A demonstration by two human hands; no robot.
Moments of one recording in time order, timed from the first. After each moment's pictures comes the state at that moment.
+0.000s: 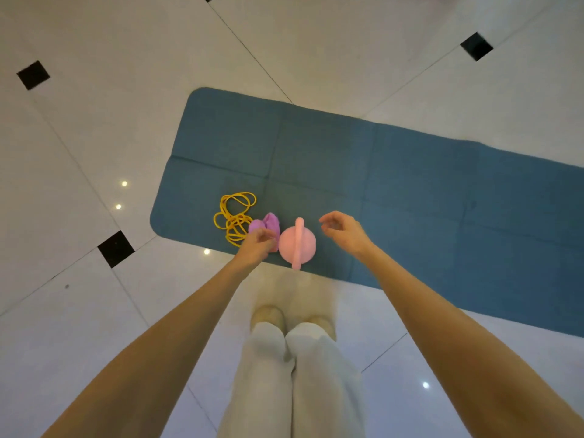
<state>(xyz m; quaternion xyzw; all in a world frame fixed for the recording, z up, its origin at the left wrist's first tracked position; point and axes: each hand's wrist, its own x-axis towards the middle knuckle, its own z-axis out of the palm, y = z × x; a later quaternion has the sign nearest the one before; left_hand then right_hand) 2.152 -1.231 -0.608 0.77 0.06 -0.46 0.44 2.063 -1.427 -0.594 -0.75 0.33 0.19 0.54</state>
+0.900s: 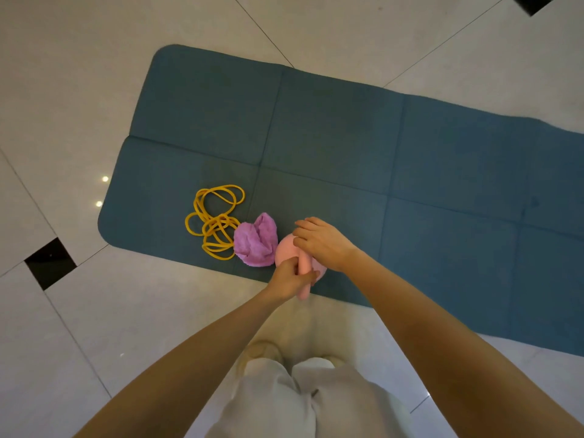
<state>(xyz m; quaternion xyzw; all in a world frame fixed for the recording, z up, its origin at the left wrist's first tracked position) 2.117 -1.269 -0.840 0.77 -0.03 -0.51 0.37 2.115 -1.410 -0.816 -0.96 -0.21 0.20 0.03</state>
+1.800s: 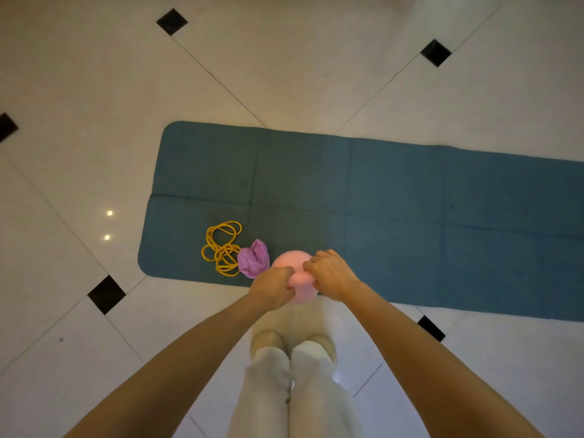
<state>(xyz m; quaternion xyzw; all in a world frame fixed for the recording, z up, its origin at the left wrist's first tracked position) 2.143 -1.289 -0.588 0.82 -0.35 -0.45 0.06 2.063 -1.427 -0.584 -0.94 0.02 0.30 0.15</state>
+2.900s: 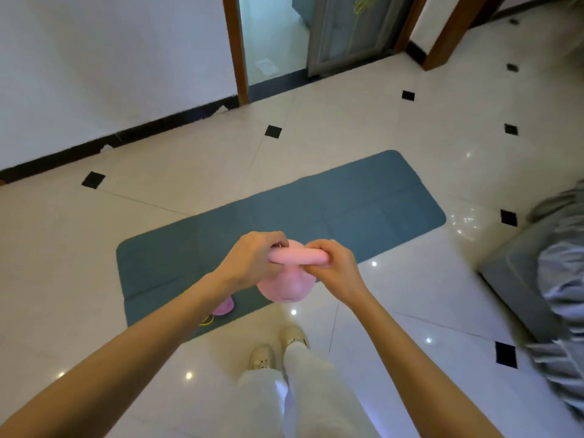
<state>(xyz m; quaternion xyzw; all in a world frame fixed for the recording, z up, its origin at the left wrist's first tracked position) 2.038 -1.310 -0.119 0.67 -0.65 -0.29 0.20 1.855 -1.355 -0.124 -0.69 0.48 -0.19 0.51</state>
